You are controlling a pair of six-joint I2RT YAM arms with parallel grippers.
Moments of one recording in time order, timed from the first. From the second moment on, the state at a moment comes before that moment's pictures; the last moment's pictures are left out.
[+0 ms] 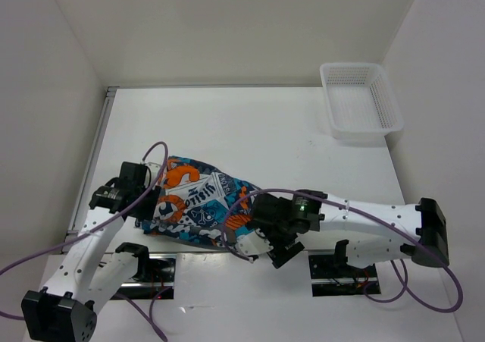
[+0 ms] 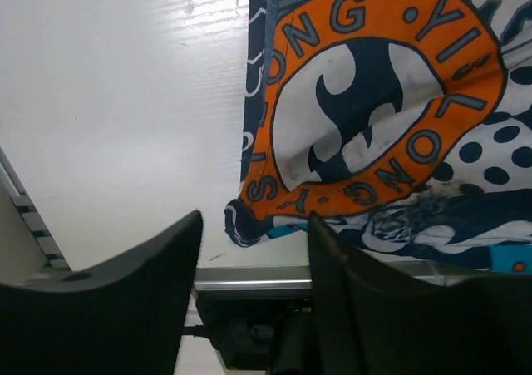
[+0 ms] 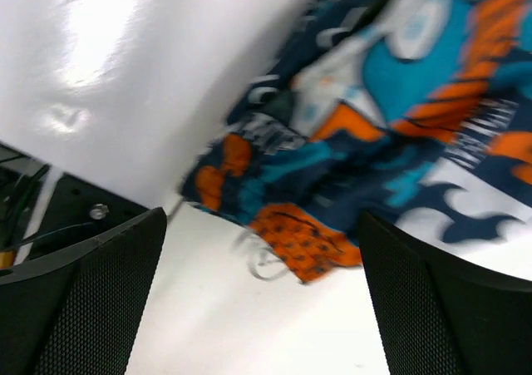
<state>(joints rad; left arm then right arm) -0.15 0.82 0.68 -0.99 -0.16 0.07 1.28 1.20 0.95 -1.06 -0.18 -0.89</state>
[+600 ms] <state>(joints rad) -0.12 1.32 0.92 -0.56 -0.07 0.07 0.65 1.44 1.09 -0.80 -0.22 -0.69</state>
